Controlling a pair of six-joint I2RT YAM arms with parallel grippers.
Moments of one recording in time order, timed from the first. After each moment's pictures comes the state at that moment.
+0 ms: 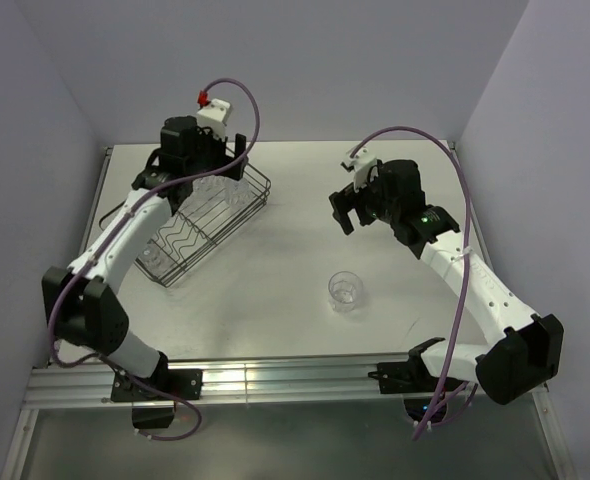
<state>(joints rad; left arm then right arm) -0.34 1.60 1.43 -0.21 0.10 0.05 0.39 1.21 1.11 -0.41 -0.15 -0.22</state>
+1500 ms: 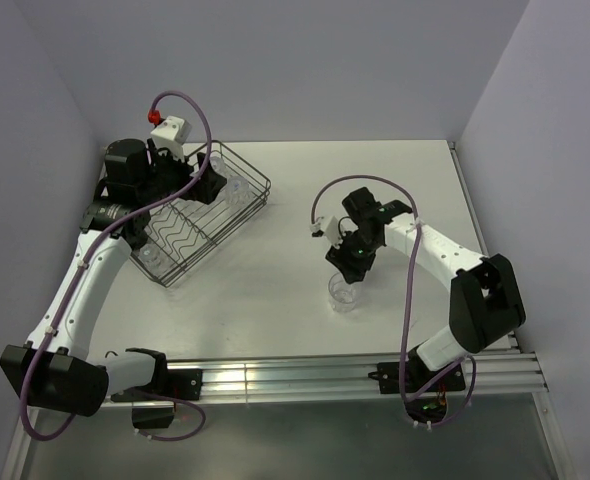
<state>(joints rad) -0.20 1.21 1.26 -0.36 0.37 -0.05 0.46 1.51 1.09 -0.92 -0.29 -0.59</state>
